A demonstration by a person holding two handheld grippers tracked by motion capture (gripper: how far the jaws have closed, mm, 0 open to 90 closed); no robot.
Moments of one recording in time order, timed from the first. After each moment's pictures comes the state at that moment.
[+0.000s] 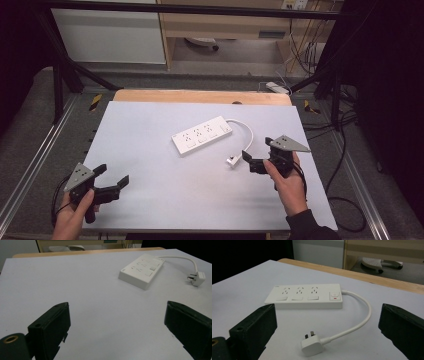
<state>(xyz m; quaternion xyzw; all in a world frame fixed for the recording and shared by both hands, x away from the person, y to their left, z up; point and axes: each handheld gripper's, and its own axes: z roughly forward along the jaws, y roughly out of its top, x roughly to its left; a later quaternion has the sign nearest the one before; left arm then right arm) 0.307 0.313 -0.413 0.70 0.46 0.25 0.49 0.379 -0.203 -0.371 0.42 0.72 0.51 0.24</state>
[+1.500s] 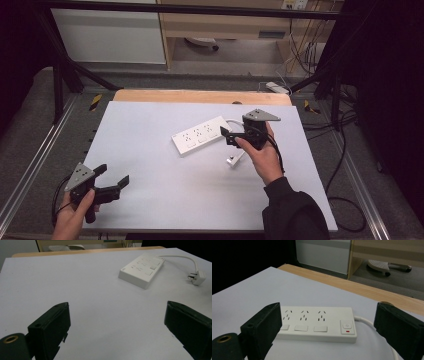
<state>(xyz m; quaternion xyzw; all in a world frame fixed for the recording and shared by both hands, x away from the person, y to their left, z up) 0.307 0.313 -0.414 0.70 0.46 0.25 0.49 0.447 -0.145 -0.348 0.41 0.73 0.50 0.23</state>
